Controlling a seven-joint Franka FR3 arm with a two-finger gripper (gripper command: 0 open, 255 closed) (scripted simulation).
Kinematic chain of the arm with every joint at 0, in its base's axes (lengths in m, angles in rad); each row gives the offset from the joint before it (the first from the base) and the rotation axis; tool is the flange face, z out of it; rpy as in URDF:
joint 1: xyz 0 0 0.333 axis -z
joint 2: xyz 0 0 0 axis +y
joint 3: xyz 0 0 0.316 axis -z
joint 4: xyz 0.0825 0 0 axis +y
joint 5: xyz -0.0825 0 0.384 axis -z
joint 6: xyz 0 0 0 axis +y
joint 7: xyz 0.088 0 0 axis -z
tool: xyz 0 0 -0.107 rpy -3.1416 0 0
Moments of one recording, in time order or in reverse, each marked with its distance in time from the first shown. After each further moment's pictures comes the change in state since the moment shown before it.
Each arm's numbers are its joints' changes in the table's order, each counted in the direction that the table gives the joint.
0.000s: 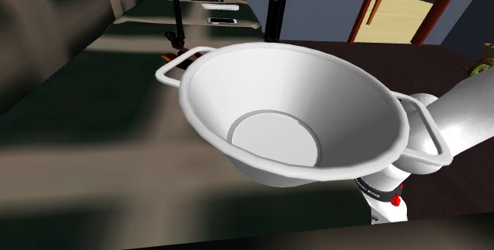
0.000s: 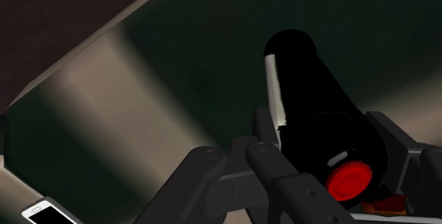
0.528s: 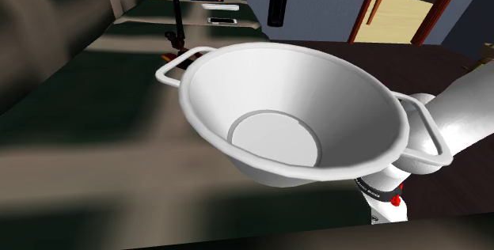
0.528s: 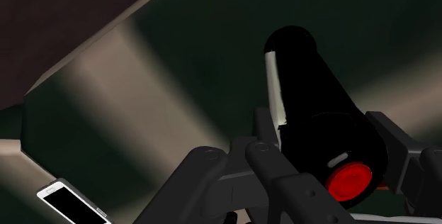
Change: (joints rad) arm 0.001 0.061 -0.001 -0.174 0.002 0.113 0.008
